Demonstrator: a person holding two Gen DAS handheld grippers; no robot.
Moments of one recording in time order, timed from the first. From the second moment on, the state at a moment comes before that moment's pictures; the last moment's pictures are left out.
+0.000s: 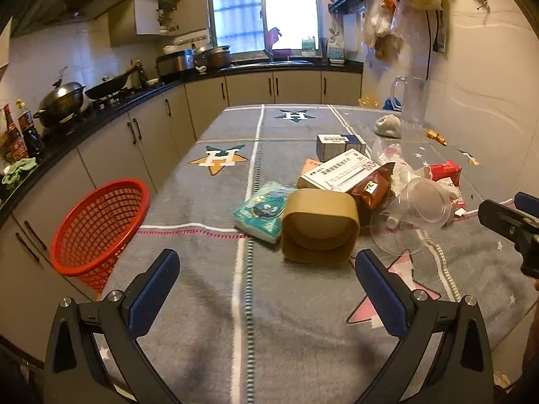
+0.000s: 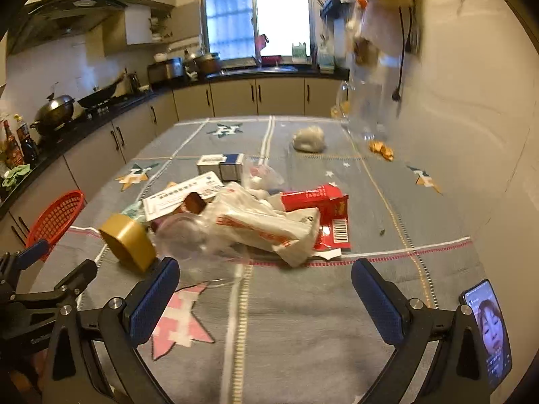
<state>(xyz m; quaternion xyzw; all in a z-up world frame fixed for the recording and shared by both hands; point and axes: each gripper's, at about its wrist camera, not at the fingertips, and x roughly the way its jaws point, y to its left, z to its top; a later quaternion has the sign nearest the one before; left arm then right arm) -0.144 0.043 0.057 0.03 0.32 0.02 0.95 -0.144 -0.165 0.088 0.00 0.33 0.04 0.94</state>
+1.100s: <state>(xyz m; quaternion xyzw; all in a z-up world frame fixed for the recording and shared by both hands) -0.166 0.055 0.053 0.02 0.33 0.05 0.94 -0.165 -0.142 0.082 -0.04 0.35 0.07 0.93</state>
